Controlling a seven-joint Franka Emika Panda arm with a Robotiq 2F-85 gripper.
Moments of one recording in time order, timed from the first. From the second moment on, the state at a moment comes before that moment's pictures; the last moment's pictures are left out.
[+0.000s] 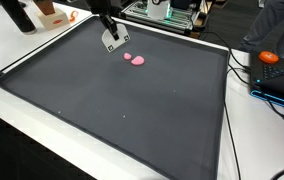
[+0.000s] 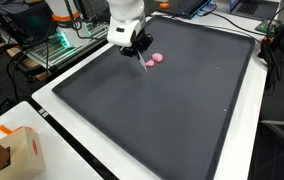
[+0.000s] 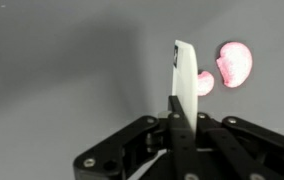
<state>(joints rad) -0.09 0.18 -0.06 -2.29 0.36 2.27 0.08</state>
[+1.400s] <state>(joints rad) -0.02 0.05 0.00 -2.36 0.26 2.28 -0.01</state>
